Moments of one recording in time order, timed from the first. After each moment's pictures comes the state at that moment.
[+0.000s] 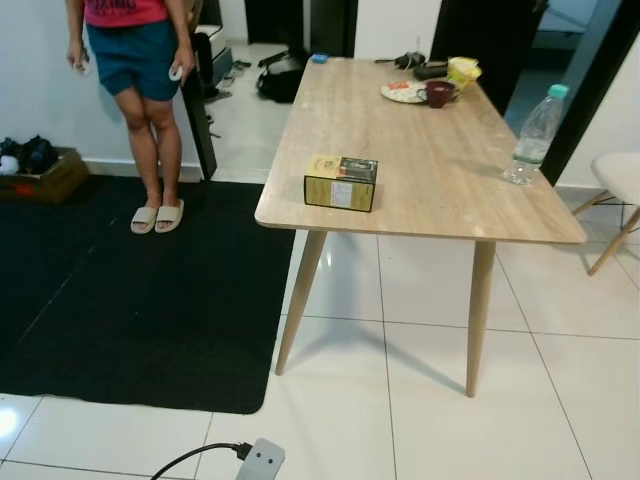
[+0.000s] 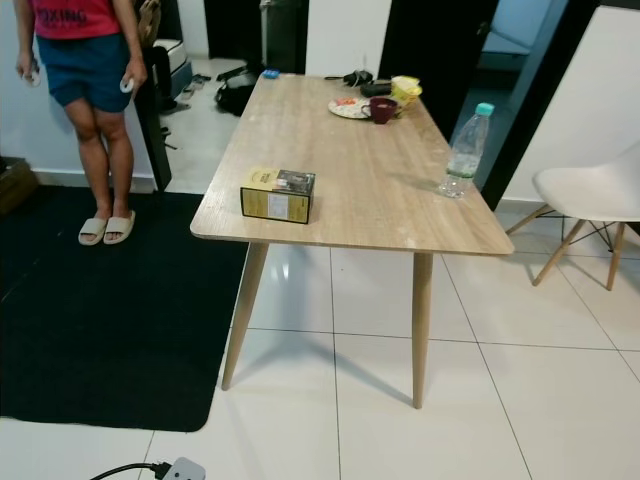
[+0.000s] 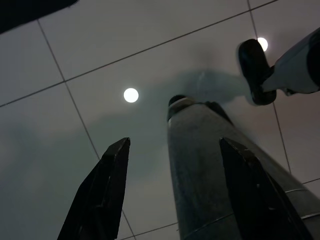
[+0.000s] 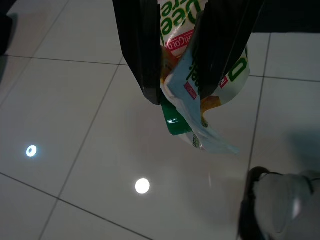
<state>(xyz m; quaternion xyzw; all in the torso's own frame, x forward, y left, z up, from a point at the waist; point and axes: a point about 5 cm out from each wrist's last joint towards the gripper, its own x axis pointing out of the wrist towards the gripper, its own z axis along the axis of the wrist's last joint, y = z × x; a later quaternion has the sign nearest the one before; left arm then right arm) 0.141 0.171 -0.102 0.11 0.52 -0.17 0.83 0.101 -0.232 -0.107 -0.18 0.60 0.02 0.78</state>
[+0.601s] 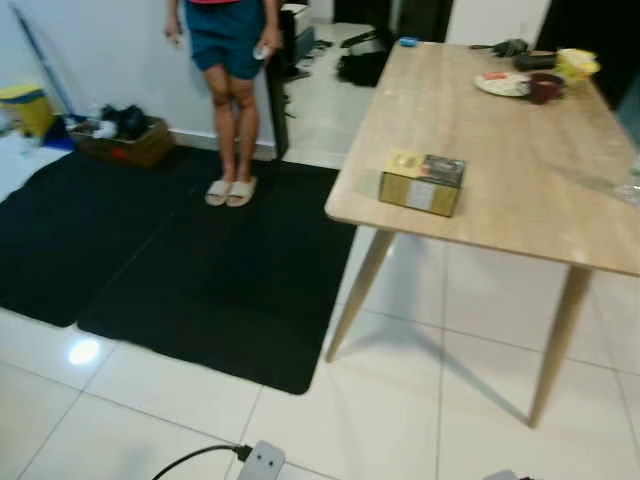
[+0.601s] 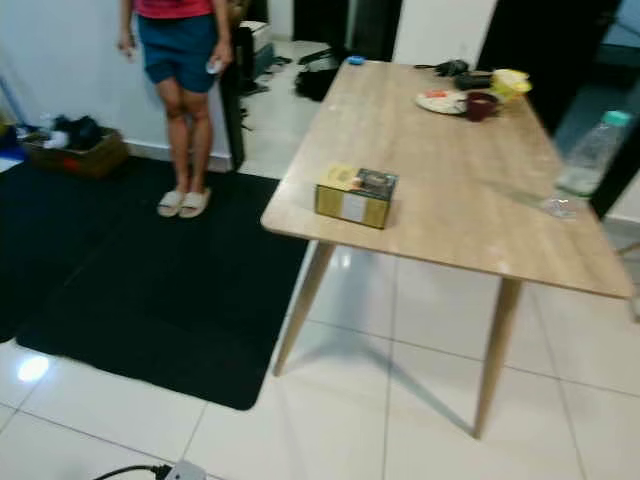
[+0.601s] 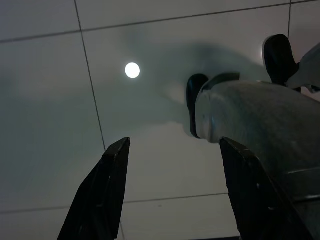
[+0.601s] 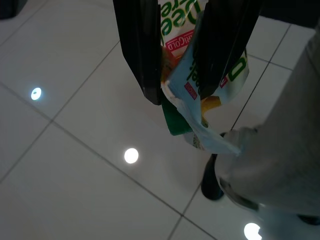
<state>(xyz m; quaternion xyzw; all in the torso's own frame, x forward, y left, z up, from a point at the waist) 0.138 0.171 -0.103 0.11 0.53 -0.17 0.83 0.114 -0.228 -0.104 -0.17 0.58 0.04 0.79</state>
